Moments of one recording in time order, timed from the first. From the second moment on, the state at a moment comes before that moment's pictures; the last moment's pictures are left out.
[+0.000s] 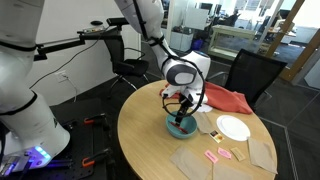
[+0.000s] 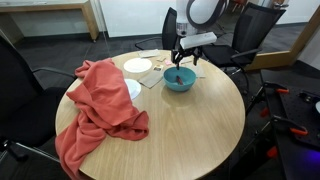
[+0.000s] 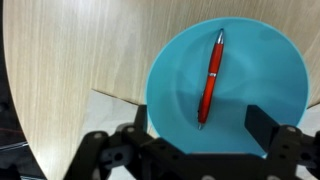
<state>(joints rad) 0.02 0.52 -0.16 -2.06 0.05 2.50 0.72</state>
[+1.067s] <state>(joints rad) 0.07 0.67 -0.19 -1.96 0.04 2.54 0.75</state>
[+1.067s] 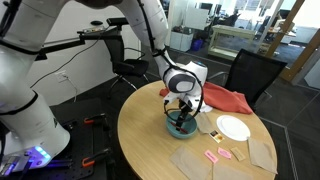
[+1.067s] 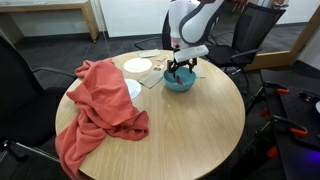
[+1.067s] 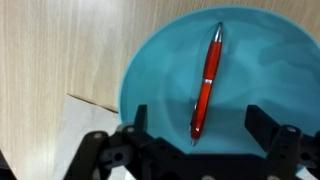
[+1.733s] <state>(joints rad) 0.08 0.75 -0.20 -1.91 0.04 2.54 0.75</state>
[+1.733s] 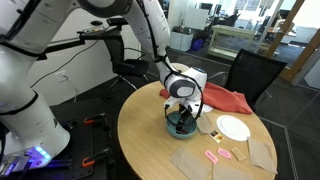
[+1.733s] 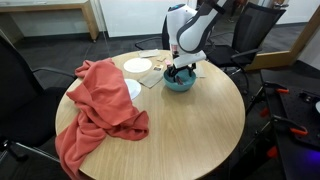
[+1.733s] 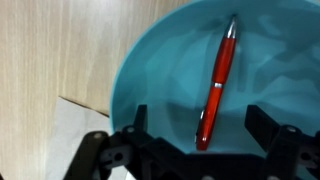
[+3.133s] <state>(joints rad) 0.10 0.78 -0.22 -1.86 0.05 2.54 0.75</state>
